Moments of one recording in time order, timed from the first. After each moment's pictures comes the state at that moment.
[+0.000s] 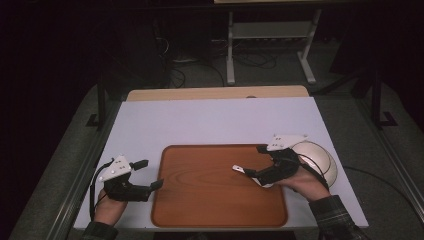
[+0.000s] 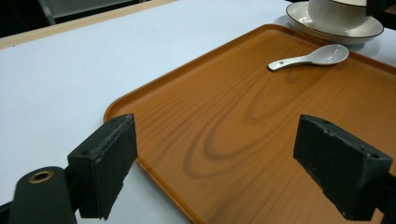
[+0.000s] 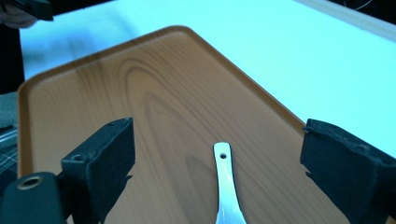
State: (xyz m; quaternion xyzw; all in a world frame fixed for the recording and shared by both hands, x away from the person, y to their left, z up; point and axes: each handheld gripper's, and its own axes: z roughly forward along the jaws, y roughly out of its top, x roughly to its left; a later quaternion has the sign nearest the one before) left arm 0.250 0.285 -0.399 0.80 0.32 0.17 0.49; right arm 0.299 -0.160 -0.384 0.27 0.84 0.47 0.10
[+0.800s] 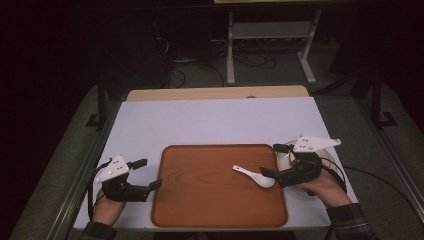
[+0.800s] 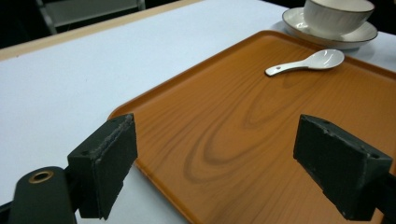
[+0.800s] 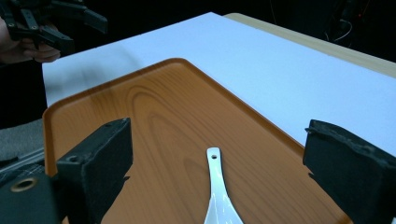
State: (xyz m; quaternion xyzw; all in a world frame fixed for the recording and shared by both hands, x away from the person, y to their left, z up) left arm 0.247 0.288 -0.394 0.79 0.31 0.18 0.50; right arm 0.280 -0.203 -0.372 0.28 0.80 0.53 0.11
